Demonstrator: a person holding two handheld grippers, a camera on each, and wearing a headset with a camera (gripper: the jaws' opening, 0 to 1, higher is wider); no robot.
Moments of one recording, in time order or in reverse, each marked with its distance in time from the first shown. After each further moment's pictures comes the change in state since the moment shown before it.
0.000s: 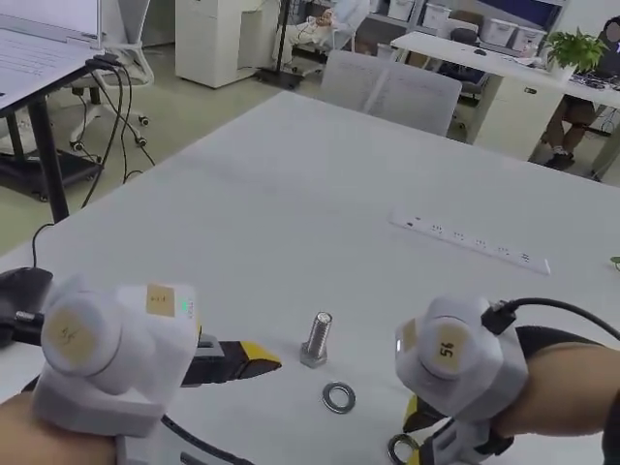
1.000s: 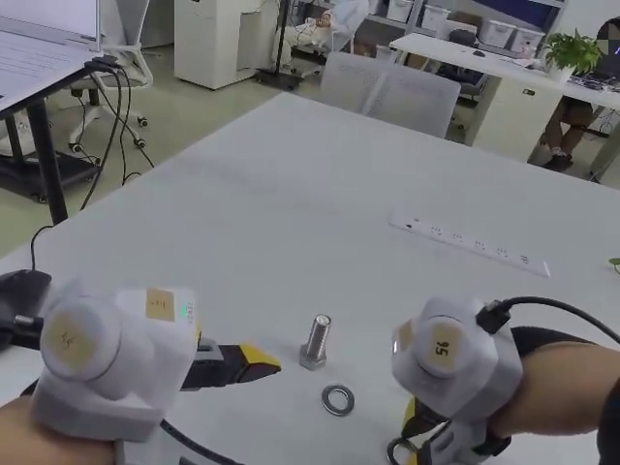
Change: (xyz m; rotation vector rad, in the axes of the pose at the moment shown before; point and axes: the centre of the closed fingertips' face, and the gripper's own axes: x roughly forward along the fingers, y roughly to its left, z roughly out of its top) left arm 0.000 -0.001 -0.001 0.001 0.004 -0.004; right arm 0.001 0.001 0.000 0.006 0.004 0.023
